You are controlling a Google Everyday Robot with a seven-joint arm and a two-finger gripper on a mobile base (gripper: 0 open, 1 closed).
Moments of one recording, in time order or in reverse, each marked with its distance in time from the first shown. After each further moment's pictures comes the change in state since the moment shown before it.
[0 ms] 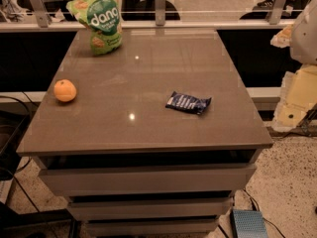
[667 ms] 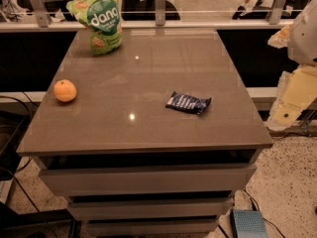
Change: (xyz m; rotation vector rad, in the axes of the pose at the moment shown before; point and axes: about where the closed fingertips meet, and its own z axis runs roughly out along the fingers) arm -0.004 -0.003 0.004 0.002 -0.040 0.013
